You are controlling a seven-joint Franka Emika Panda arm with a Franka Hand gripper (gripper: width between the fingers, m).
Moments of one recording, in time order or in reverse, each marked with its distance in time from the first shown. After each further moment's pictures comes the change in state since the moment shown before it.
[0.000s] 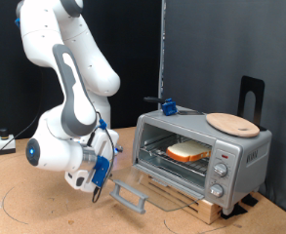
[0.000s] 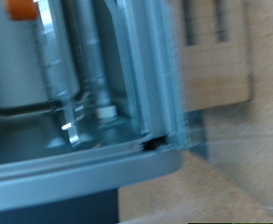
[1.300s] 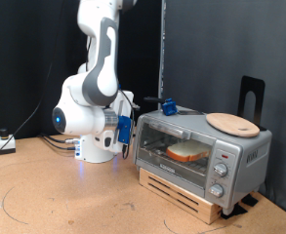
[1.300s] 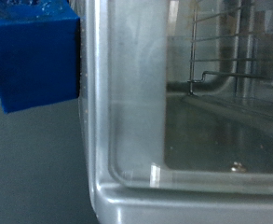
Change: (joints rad) arm -0.041 -0.668 0.202 -0.225 0.467 -0.469 -0.351
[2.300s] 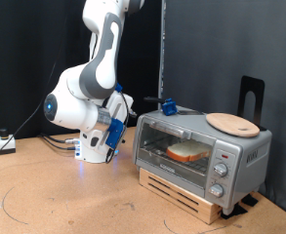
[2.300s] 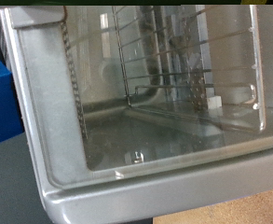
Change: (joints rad) arm -0.093 0.030 0.041 0.082 -0.074 0.115 0.180
